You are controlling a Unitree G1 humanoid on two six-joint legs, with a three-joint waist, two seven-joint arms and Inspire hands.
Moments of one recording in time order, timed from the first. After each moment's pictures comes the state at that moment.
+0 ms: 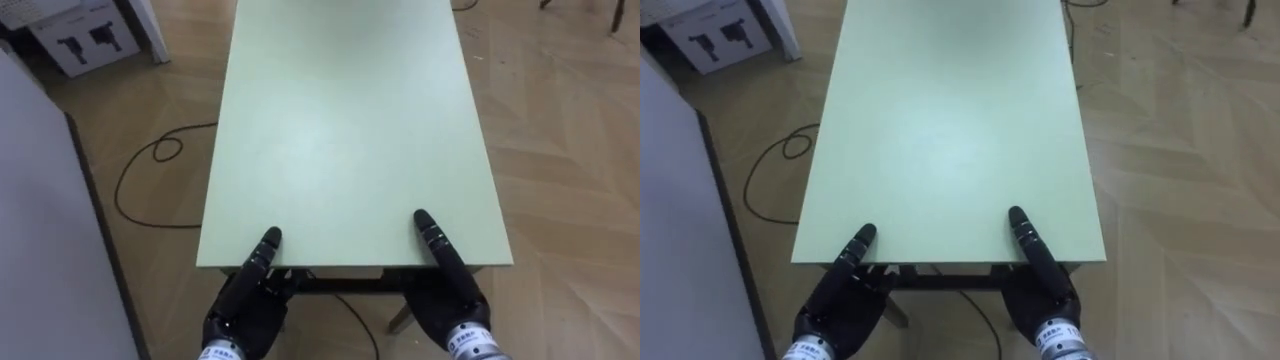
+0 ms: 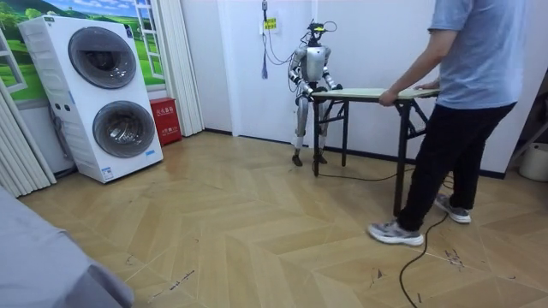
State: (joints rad) left arm 0.33 0.21 -0.37 0.09 -1.28 -0.07 -0.01; right arm 0.25 -0.27 0.37 0.14 1.44 -0.15 0.03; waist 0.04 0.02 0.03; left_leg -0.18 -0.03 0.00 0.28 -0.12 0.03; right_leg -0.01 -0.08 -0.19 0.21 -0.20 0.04
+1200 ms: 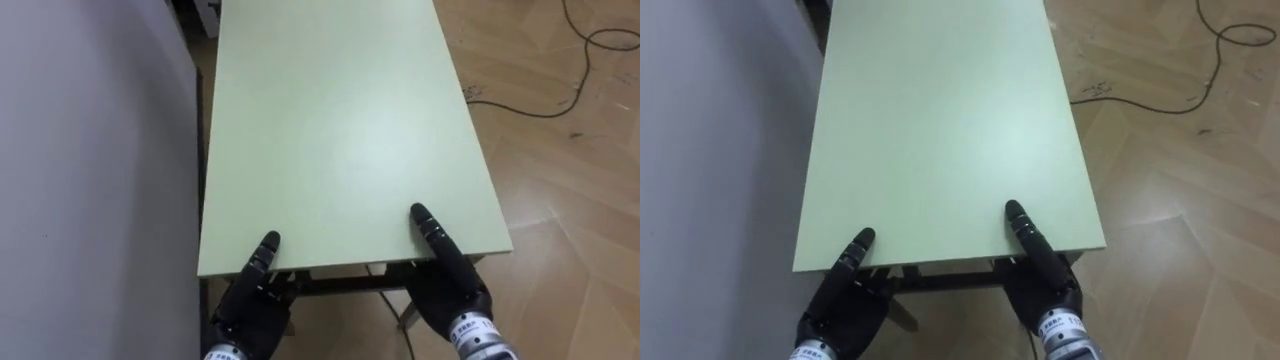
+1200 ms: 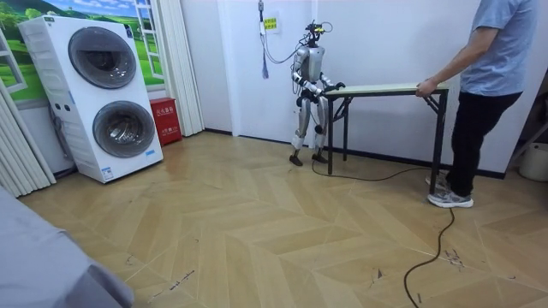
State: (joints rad) left arm 0.32 0.22 -0.40 0.09 -1.33 -0.08 0.01; right arm 0.22 -0.30 0.37 0.13 1.41 -0.15 -0.01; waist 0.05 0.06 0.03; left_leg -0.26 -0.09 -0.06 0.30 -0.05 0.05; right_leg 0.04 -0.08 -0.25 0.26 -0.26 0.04
